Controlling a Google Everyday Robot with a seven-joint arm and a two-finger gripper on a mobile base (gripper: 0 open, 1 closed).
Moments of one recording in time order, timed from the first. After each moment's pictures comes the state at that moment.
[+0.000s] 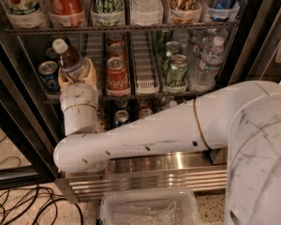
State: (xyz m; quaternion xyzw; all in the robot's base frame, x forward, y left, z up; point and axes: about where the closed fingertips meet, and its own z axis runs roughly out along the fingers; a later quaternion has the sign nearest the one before) arm 0.626 0.173 0.899 -0.10 0.57 0.02 0.82
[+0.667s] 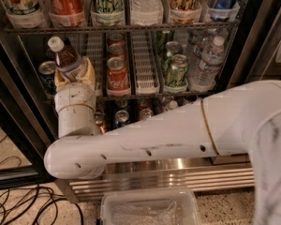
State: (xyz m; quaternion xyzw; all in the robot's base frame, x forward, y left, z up) arm 0.606 0.169 0.914 -0.10 0.58 0.01 0.81
